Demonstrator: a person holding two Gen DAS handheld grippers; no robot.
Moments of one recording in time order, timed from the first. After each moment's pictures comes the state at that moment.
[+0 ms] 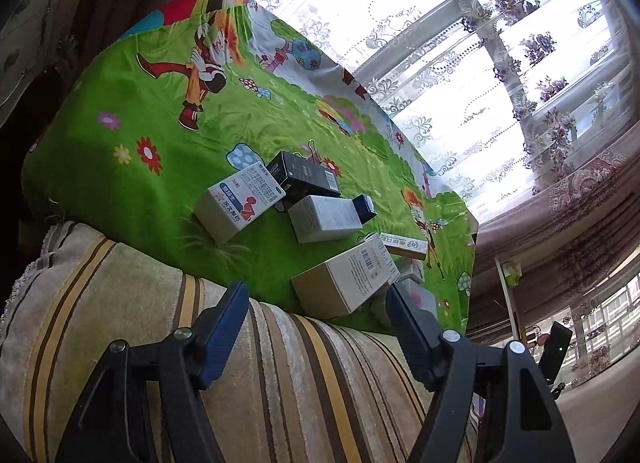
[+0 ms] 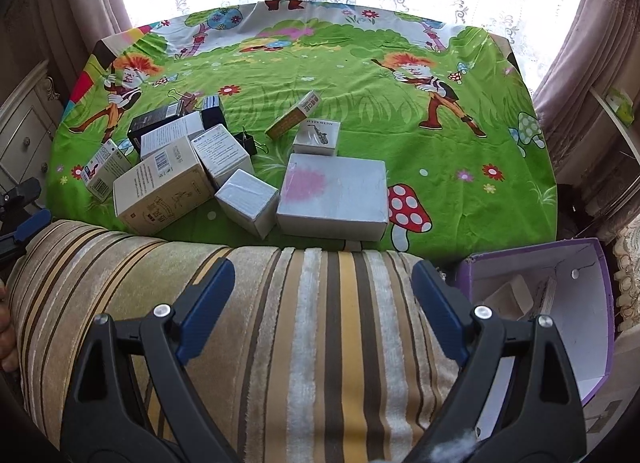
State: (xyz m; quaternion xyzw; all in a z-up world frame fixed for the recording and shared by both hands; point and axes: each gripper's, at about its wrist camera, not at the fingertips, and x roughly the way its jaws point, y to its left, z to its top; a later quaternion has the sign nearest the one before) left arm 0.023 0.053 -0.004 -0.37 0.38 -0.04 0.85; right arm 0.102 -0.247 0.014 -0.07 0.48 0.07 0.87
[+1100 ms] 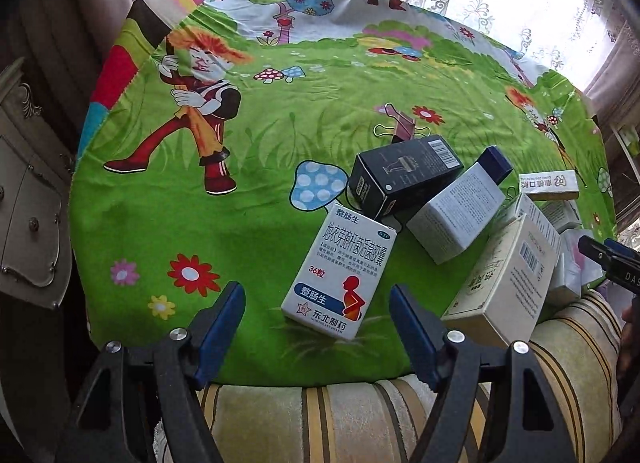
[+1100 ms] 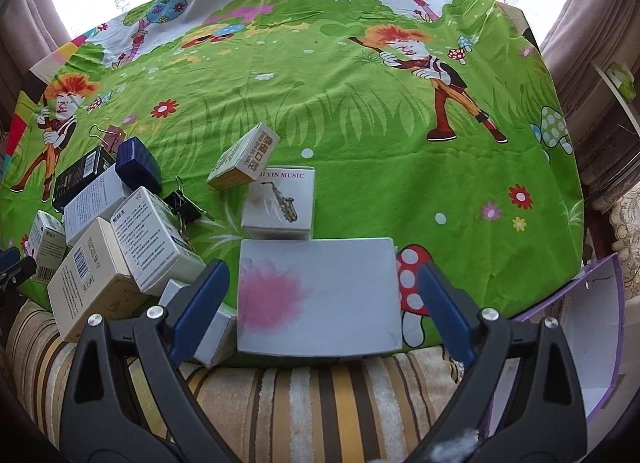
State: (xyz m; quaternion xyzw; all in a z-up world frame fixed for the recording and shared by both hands) left arm 0.133 0.052 -0.026 -0.06 0.53 0.05 0.84; right arm 0.204 -0.244 -0.023 -0.04 0.53 0.02 0.85
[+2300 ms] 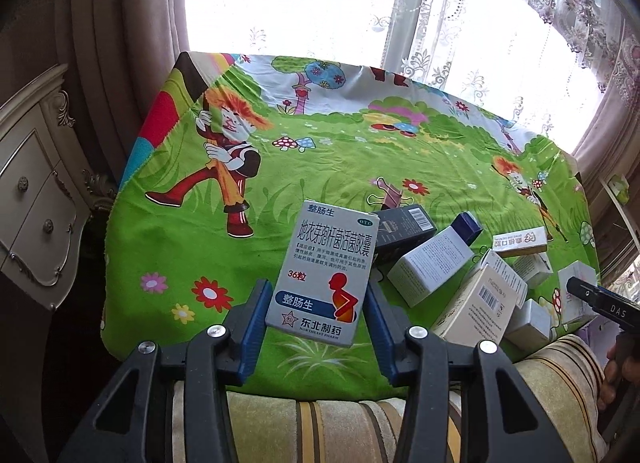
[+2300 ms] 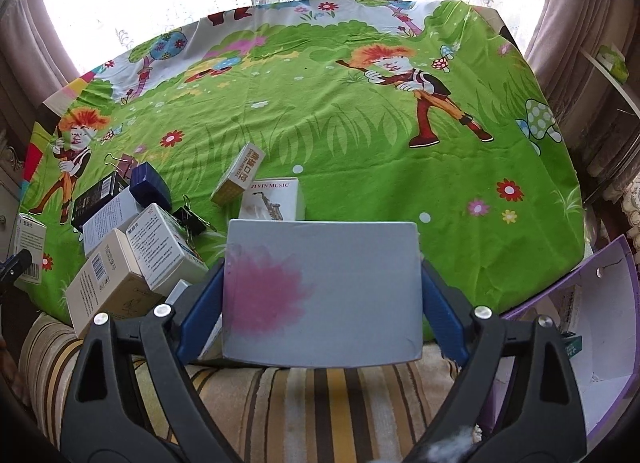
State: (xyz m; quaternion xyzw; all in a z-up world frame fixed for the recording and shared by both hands) left arm 0.092 0.051 0.017 -0.10 0.41 0.08 0.90; right arm 0.177 -0.268 0.001 0.01 0.47 0.03 0.88
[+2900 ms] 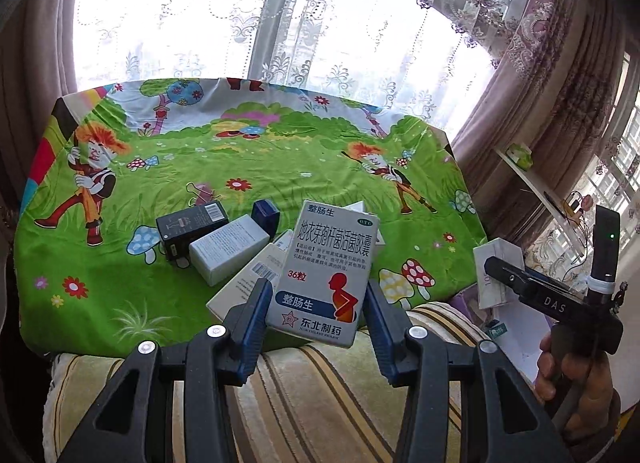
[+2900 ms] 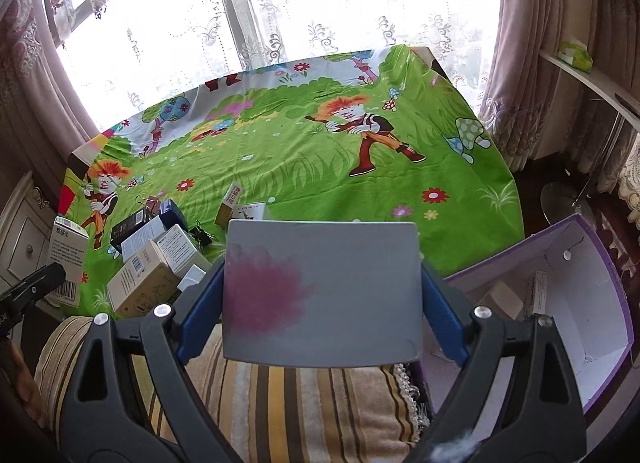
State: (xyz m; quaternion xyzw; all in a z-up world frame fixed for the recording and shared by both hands) left arm 0.064 -0.089 0.064 -0.10 0.39 -0.12 0.91; right arm 0.098 -0.334 0.054 0.05 0.40 0.02 0.91
